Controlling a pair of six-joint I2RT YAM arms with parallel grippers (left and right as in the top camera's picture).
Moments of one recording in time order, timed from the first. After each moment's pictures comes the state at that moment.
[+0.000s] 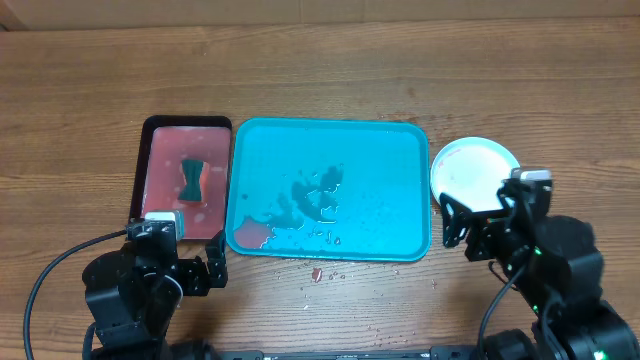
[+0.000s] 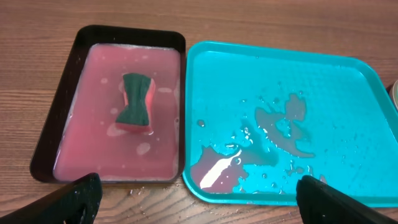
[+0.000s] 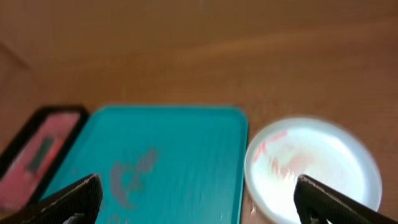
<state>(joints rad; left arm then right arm) 0.20 0.45 0.69 -0.89 0.29 0.02 0.26 0.56 0.80 -0.67 -0.02 0.28</state>
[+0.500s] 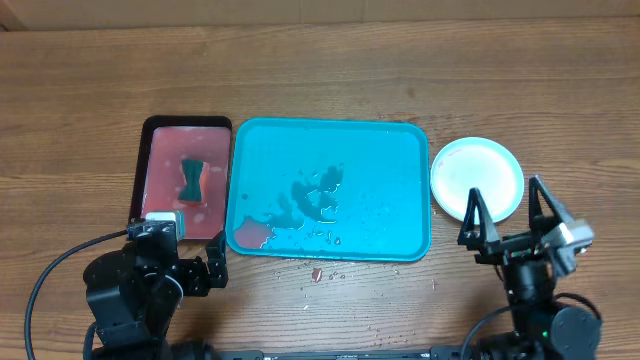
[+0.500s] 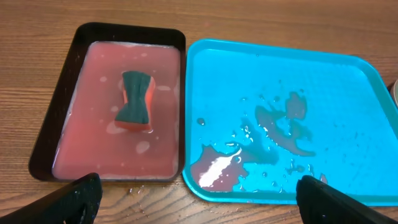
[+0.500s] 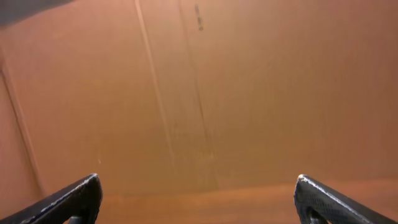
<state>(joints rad) 0.20 0.45 0.69 -0.89 0.29 0.02 0.16 0.09 0.20 0.18 -0.02 0.24</state>
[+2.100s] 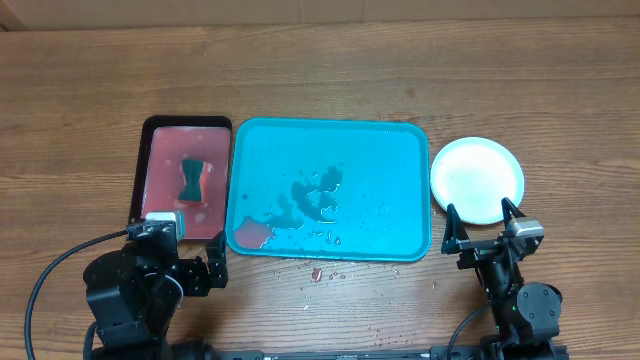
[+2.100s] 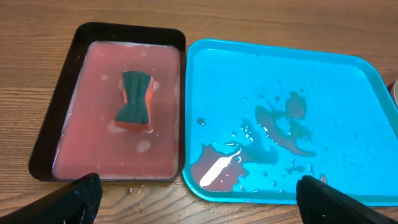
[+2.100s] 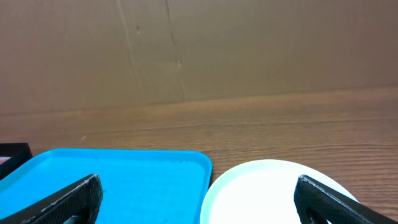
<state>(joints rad) 0.20 0.45 0.69 -0.89 0.29 0.02 0.12 0.01 0.02 -0.05 -0.03 0.15</state>
